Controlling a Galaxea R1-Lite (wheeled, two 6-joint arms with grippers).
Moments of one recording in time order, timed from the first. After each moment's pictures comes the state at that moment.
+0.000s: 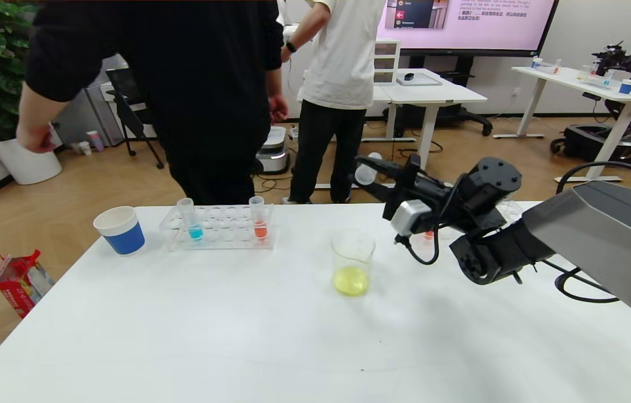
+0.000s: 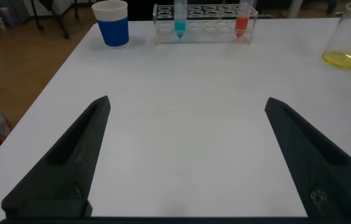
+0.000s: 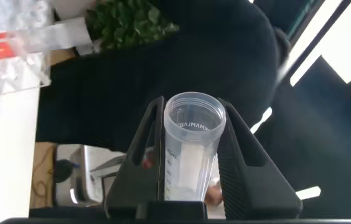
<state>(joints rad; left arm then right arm) 0.00 0.00 0.00 0.00 0.00 0.01 0.34 2.37 -1.33 -1.49 0.82 -1.13</state>
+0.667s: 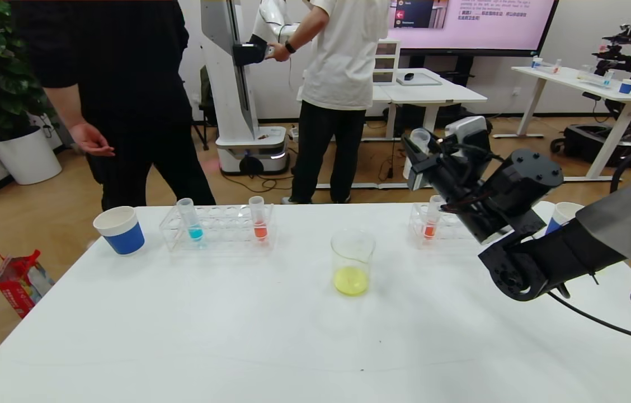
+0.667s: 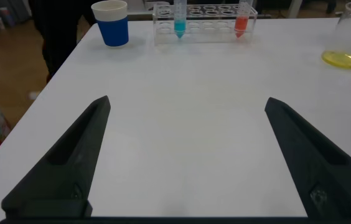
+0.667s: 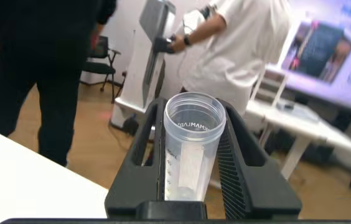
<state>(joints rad) 0.00 0.00 0.00 0.00 0.00 0.01 0.37 2.17 -1.09 -1.48 0.03 -0.23</state>
